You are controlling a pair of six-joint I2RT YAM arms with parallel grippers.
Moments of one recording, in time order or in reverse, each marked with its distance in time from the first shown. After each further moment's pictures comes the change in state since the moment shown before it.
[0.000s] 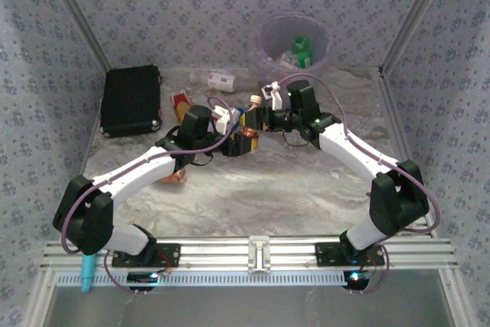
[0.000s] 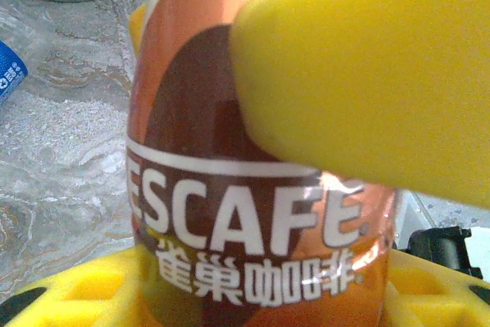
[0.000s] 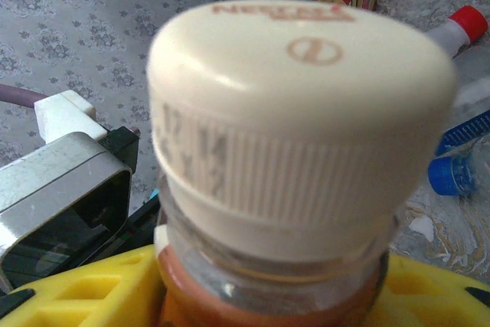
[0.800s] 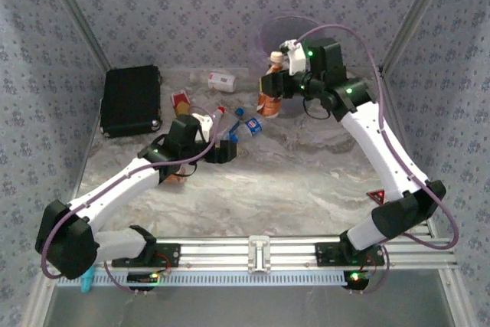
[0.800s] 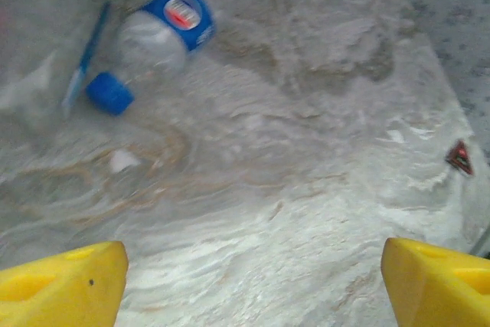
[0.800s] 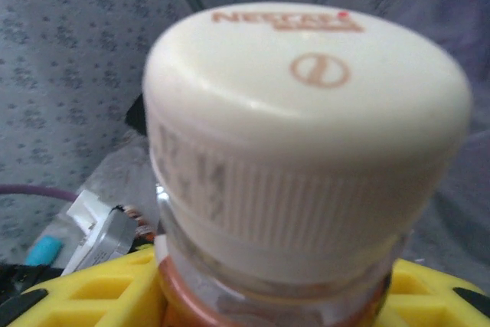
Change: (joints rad) left arm 0.026 -0.193 -0.075 -0.288 -0.328 0.027; right arm -0.048 -0.026 0.594 -0.600 0.347 -0.374
